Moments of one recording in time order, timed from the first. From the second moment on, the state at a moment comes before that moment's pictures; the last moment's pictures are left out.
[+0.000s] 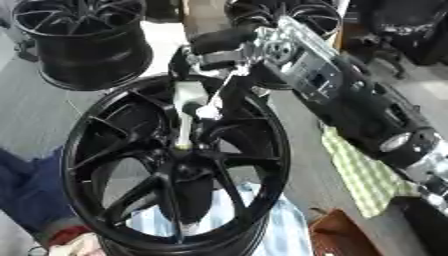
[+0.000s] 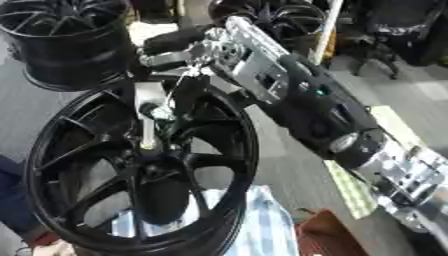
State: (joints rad) left arm -0.08 0.14 0.22 -1.69 0.23 0.04 -0.49; right arm -0.85 -0.61 0.40 -1.64 0.35 -0.16 0.72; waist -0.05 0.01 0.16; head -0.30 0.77
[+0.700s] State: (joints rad) left arm -0.07 0.15 0.26 -1.69 0.22 0.03 -0.45; right arm -0.07 -0.93 -0.11 -1.82 0.26 0.02 0.19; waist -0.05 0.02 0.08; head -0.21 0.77
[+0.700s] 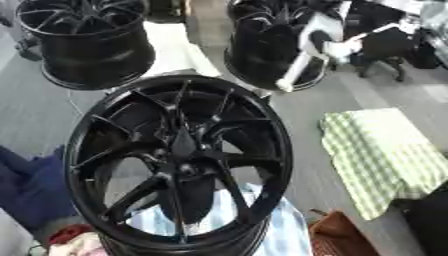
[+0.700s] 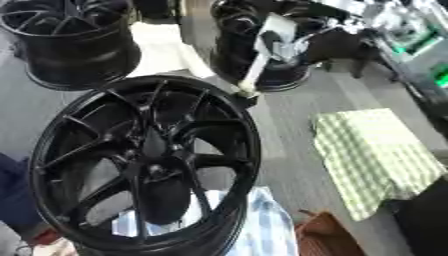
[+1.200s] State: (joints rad) left arm -0.06 0.15 0.27 -1.69 0.20 0.02 -0.44; right arm 0.24 -0.52 -0.40 -1.41 0.22 0.14 -0.42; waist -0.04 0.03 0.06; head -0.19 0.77
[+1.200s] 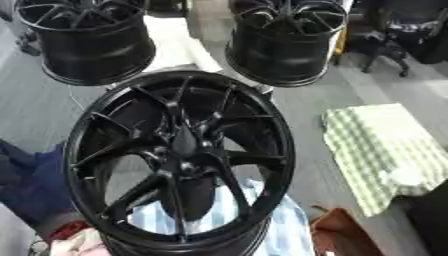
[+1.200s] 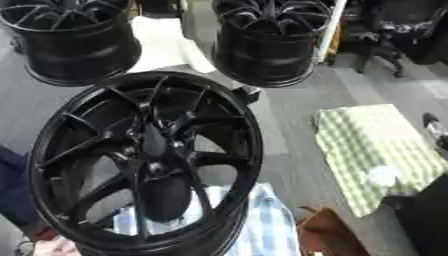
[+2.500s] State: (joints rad) left arm -0.06 0.15 0.26 -1.69 0.20 0.02 -0.46; right arm 0.04 -0.20 0.02 -1.59 -0.01 -0.15 -0.39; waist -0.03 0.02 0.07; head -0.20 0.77
